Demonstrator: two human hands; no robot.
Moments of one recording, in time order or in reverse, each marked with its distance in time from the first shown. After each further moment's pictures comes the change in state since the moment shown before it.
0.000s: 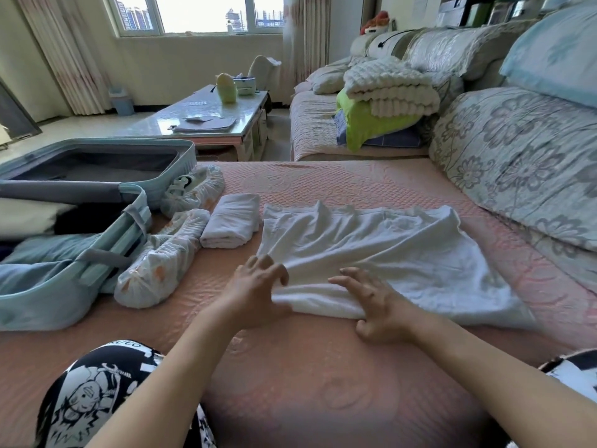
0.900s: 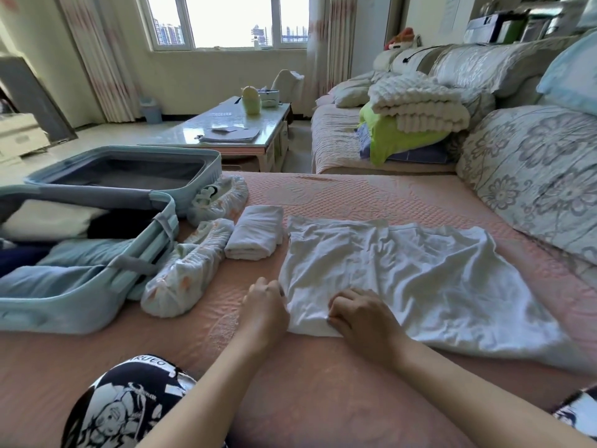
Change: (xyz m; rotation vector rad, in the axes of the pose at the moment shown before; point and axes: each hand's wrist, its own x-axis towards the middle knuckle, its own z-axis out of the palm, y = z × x) left_hand 0.000 0.000 0.015 -0.229 0.182 -0.511; right_hand 0.053 -0.039 0.035 -0.002 0.460 -0.239
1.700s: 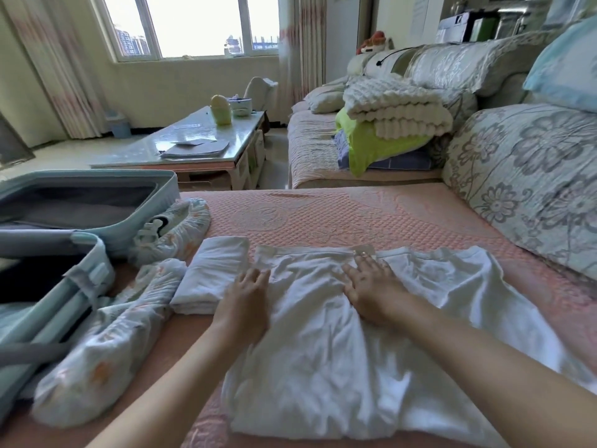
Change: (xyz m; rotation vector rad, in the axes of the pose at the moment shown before) left_hand 0.148 0.014 0.037 0.302 -0.055 0.305; right_hand 0.113 0.145 -0.016 -0.305 -0.495 0.527
